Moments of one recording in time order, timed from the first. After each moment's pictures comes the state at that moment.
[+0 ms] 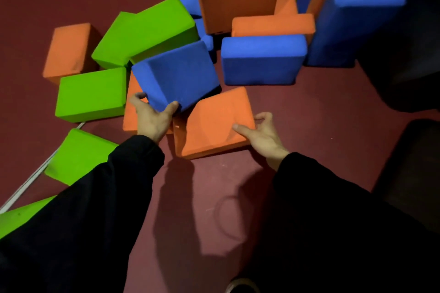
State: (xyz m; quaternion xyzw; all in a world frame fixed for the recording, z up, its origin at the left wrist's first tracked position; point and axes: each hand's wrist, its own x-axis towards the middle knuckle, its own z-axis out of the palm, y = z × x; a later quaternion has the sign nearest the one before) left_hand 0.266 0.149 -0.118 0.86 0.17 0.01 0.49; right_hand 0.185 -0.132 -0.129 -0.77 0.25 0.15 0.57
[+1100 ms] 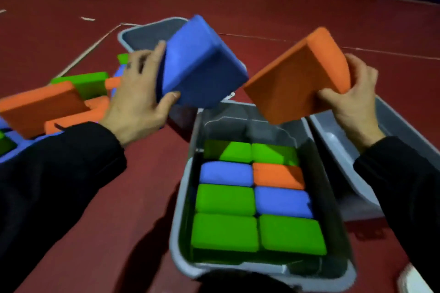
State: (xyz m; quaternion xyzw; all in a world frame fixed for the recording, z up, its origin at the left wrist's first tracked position) left_hand 0.094 -0.264 0.193 0.81 -0.46 0.17 0.32; right_hand -0.156 -0.588 0.205 -0.81 0.30 -0.40 0.29
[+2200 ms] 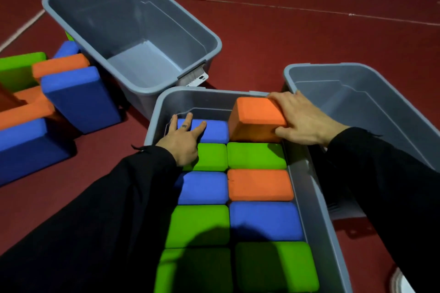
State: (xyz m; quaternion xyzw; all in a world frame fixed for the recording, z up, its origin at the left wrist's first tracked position) left_hand 0.097 -0.453 0.000 0.85 -0.47 -0.22 0.01; right_hand -0.115 -0.711 0.085 -0.99 0.15 0.04 0.03
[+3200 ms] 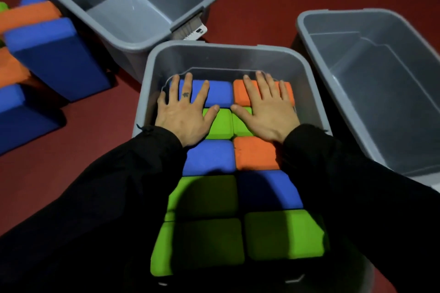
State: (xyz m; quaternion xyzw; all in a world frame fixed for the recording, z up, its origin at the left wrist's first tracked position) left_hand 0.065 -0.446 -0.018 0.89 -0.45 -0.07 0.04; right_hand -0.083 -0.616 -0.002 -0.96 0.28 0.04 0.05
